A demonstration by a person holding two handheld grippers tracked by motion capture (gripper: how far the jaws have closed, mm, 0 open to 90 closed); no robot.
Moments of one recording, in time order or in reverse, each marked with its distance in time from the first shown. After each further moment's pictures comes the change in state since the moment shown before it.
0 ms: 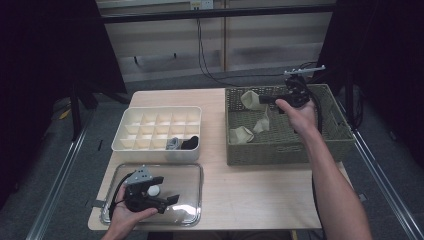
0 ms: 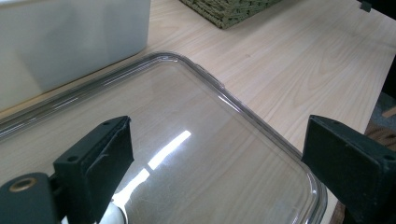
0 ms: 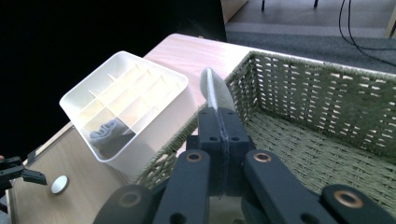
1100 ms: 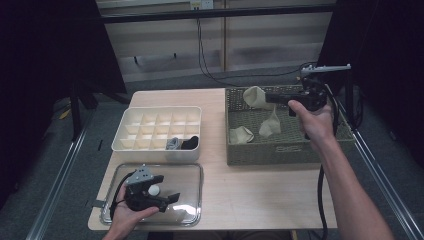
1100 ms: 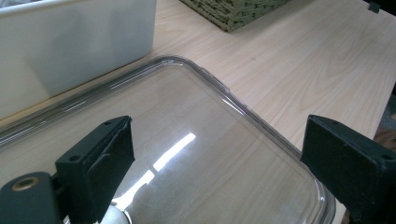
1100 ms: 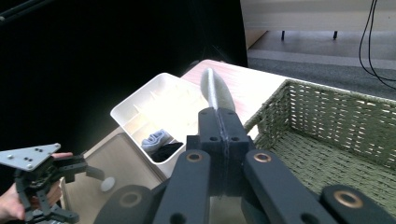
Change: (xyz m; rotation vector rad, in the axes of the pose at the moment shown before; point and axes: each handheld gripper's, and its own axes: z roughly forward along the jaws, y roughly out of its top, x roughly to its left) left arm 0.000 0.001 0.002 -0.011 0.029 0.004; right arm 0.044 0.002 -0.058 -0.106 0.082 -0.032
